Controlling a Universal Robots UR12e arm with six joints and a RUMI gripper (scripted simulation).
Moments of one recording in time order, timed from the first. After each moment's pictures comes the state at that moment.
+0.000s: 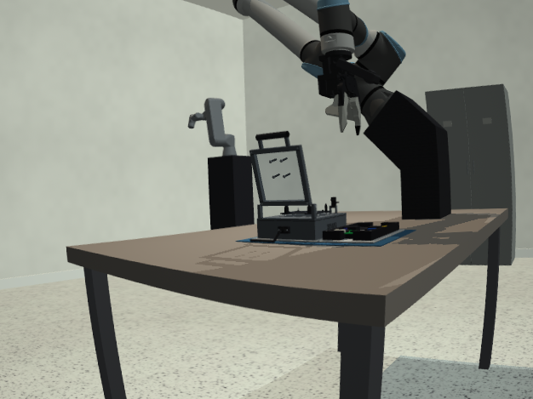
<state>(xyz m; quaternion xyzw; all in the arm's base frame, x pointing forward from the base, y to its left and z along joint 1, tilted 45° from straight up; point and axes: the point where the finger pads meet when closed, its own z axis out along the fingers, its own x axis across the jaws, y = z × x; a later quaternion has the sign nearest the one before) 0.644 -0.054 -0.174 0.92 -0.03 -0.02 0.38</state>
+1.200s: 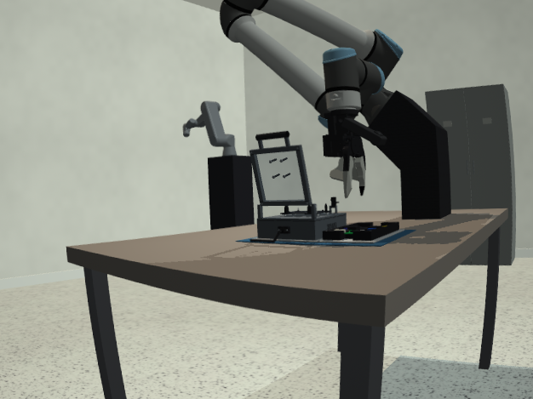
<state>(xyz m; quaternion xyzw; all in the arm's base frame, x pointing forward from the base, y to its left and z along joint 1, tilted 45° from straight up) 0.633 -0.165 -0.287 0.92 -0.03 -0.02 0.38</state>
